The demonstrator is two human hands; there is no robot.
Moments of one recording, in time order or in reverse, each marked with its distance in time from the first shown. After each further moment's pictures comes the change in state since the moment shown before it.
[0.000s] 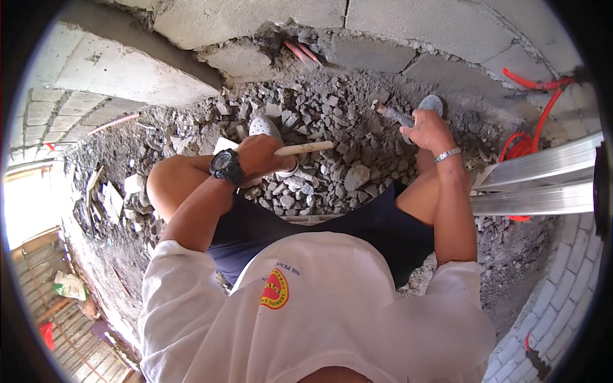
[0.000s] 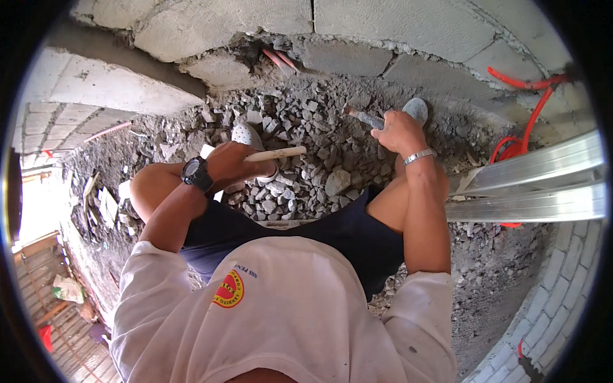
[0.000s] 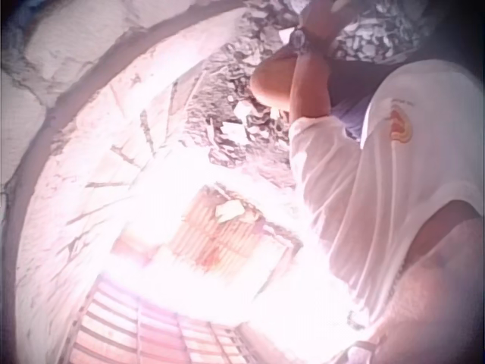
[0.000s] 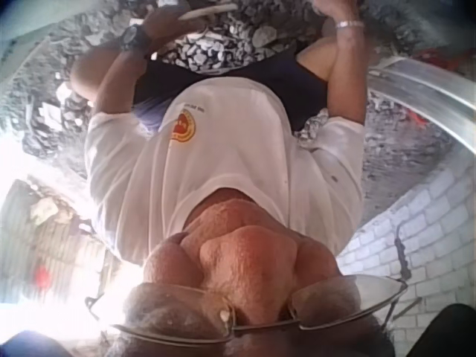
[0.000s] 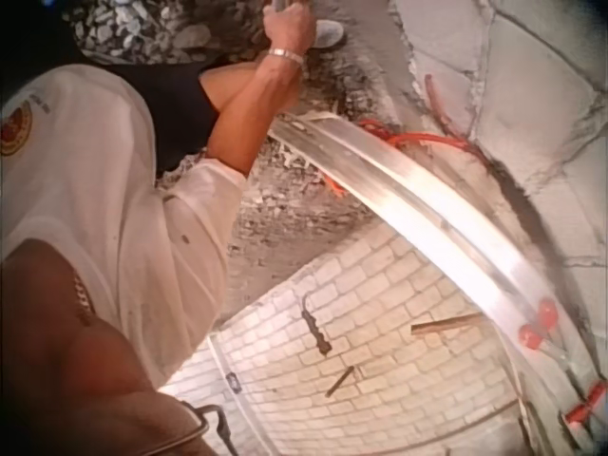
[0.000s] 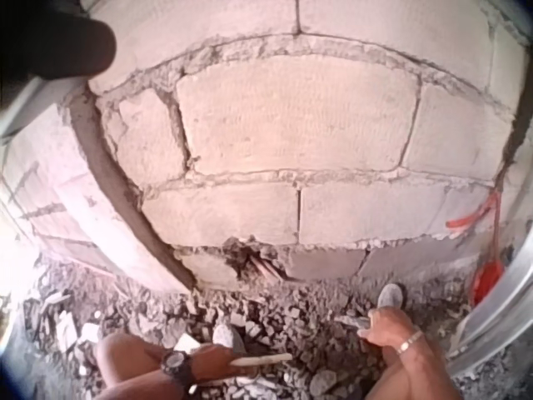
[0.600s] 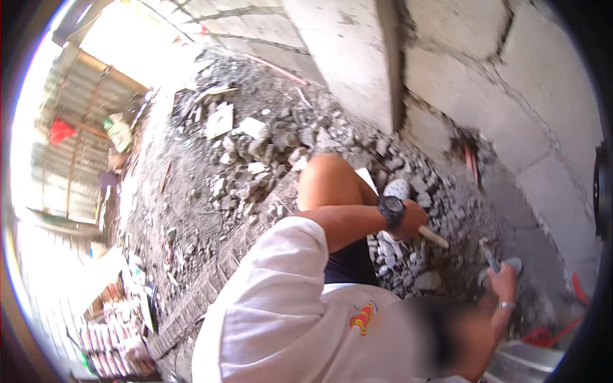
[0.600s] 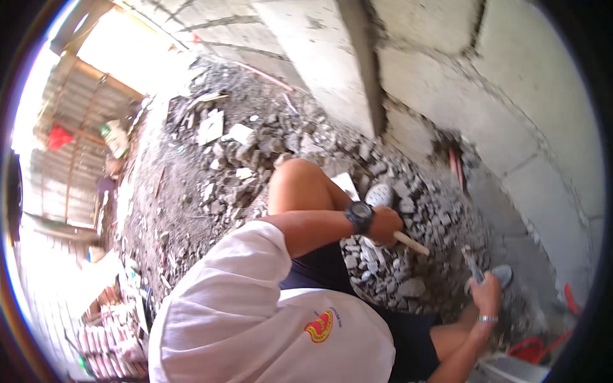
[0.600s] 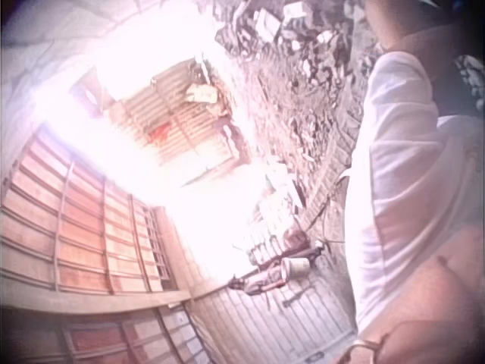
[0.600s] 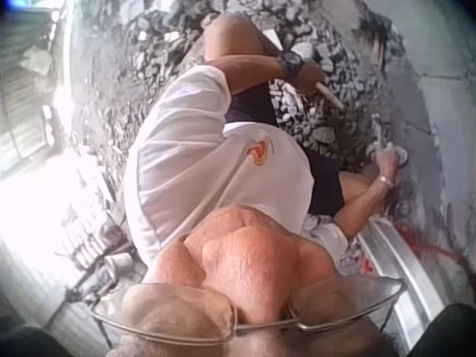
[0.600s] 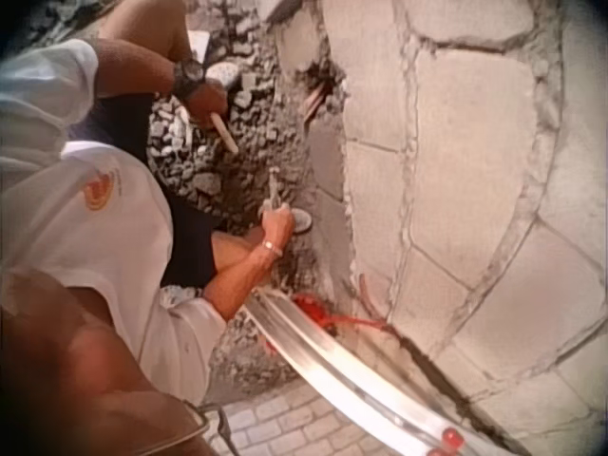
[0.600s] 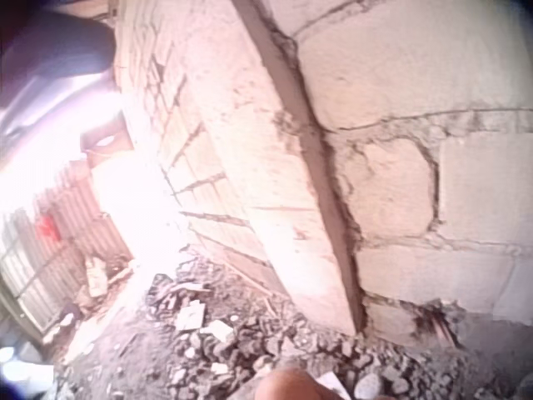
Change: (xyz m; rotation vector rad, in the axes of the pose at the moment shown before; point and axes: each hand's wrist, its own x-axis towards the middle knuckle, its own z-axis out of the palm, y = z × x) left_hand 0.019 -0.026 0.040 0.026 0.104 0.082; right_hand 0.019 0.007 0.025 -0.053 0.047 -0.210
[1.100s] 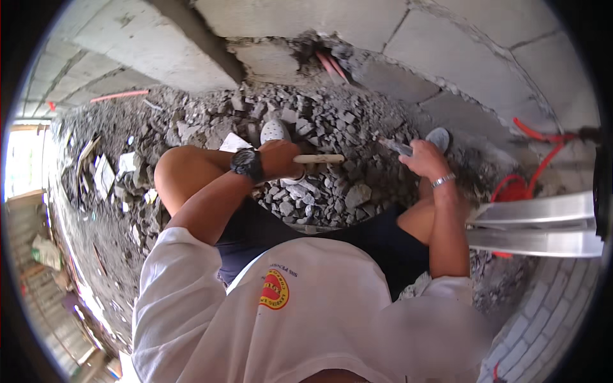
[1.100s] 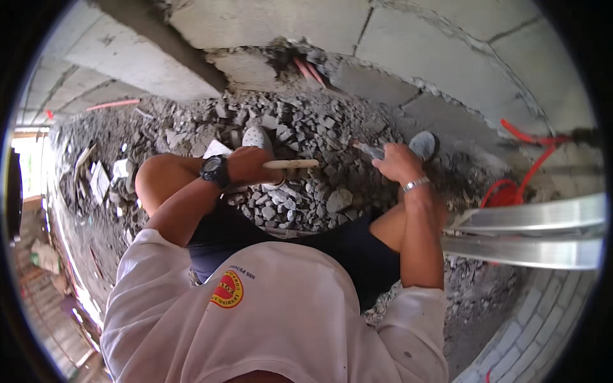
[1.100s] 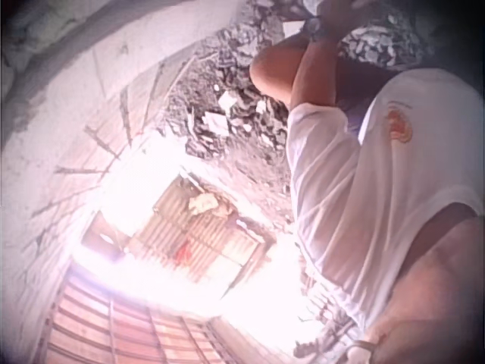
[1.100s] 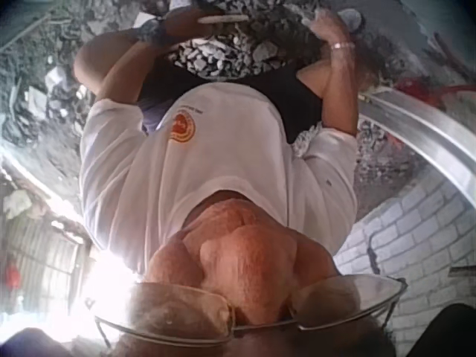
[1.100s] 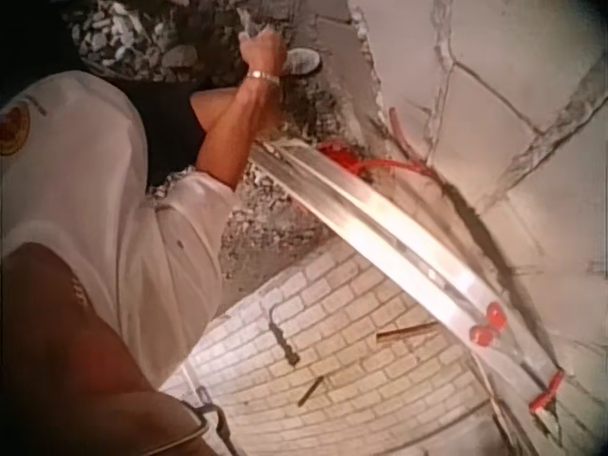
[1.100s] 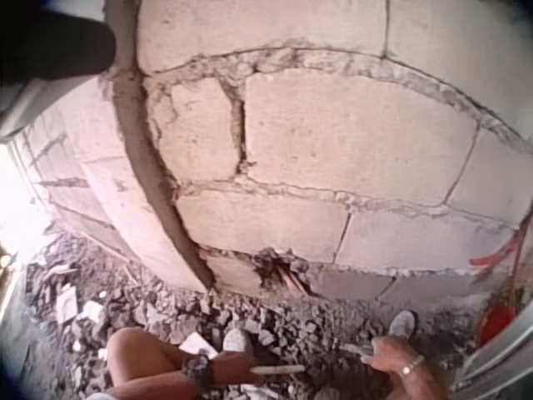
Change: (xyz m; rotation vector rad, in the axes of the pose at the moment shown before) left_hand -0.010 -0.011 -0.025 -0.014 -0.106 -0.068; right_hand 0.015 -0.043 -0.017 -0.025 -0.140 0.075
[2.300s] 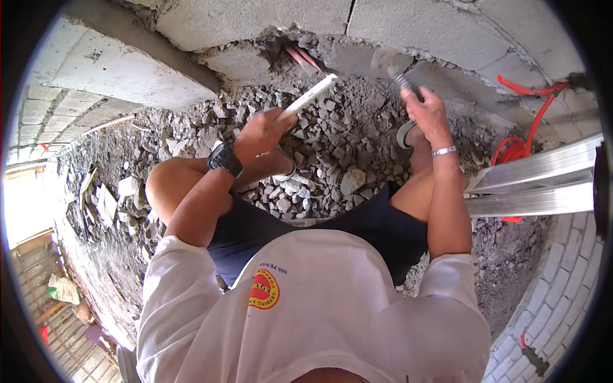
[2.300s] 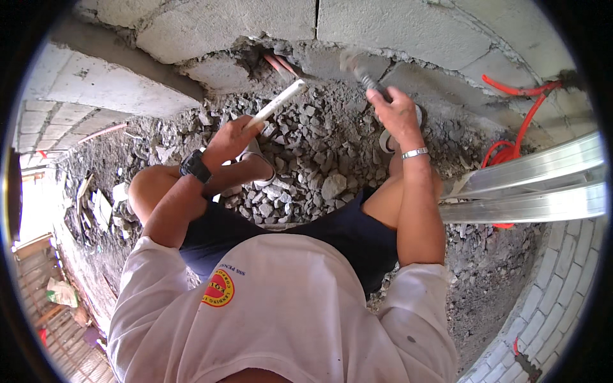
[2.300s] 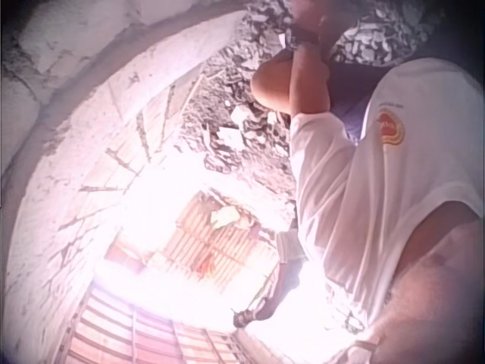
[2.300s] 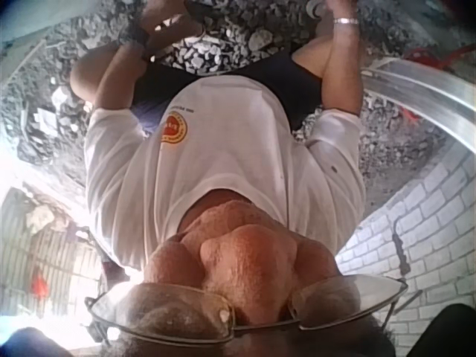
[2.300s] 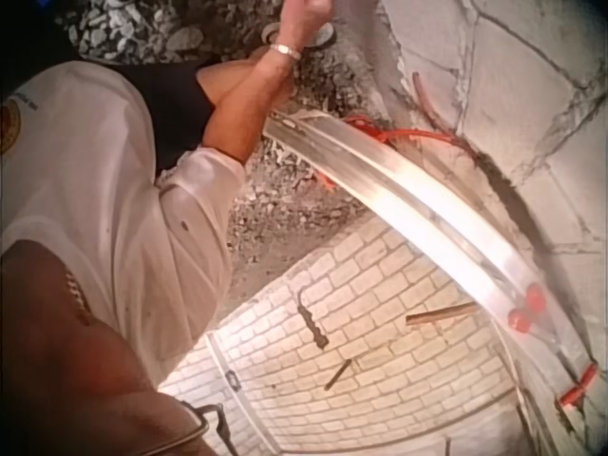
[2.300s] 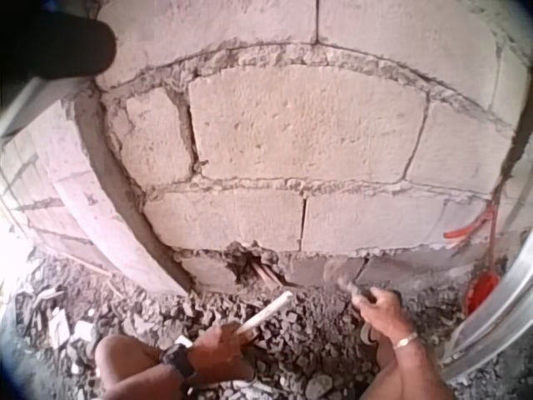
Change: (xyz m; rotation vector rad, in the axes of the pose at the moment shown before) left_hand 0.019 0.033 -0.040 -0.476 0.289 -0.125; right_hand -0.005 0.028 -0.018 0.777 0.464 0.058
